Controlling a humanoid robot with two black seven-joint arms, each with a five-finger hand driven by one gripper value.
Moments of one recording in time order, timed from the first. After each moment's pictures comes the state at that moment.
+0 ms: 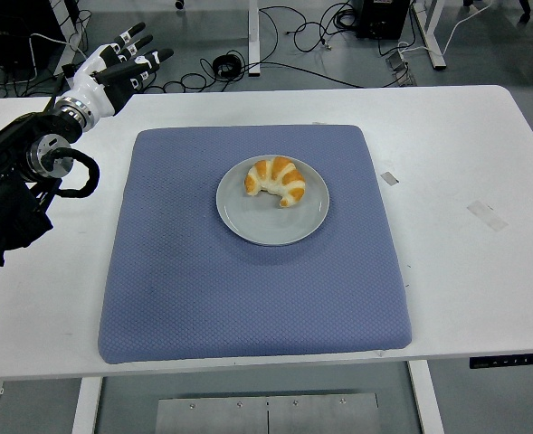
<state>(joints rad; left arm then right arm) -1.12 0.11 -0.50 -0.24 0.01 -0.31 -0.18 -0.10 0.00 0.05 0.12 -0.11 -0.11 0.25</state>
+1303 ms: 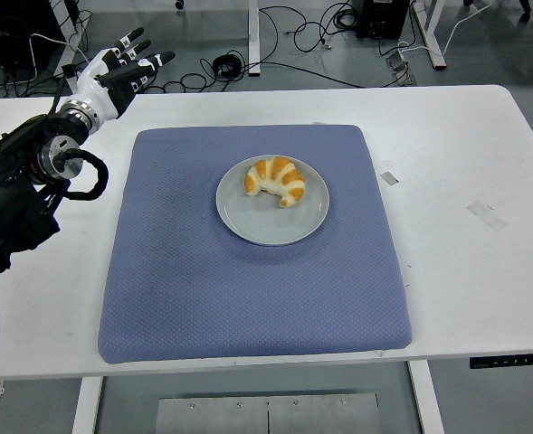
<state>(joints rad) -1.11 0.11 -0.50 -0.27 0.01 -0.21 -0.18 -0.10 0.00 0.05 0.12 -0.11 -0.11 0.25</state>
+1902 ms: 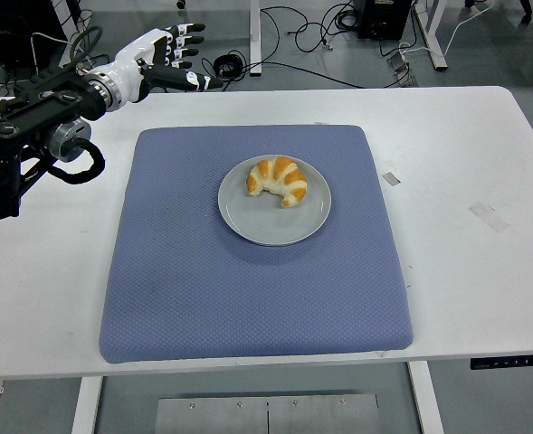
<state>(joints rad) -1.28 0.28 -0.05 -0.68 0.23 -0.05 -0.16 -0.10 0.00 0.05 0.12 -0.11 -0.11 0.25</state>
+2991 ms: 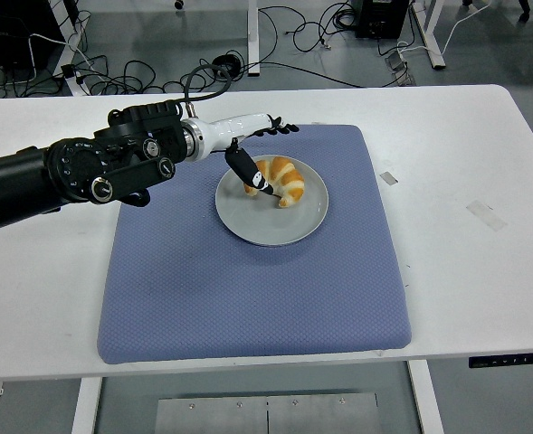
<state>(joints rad) -1.38 0.09 0.27 -0.75 0.67 -0.02 -0.13 -0.10 0.00 0.05 0.12 -0.11 -0.11 0.25</state>
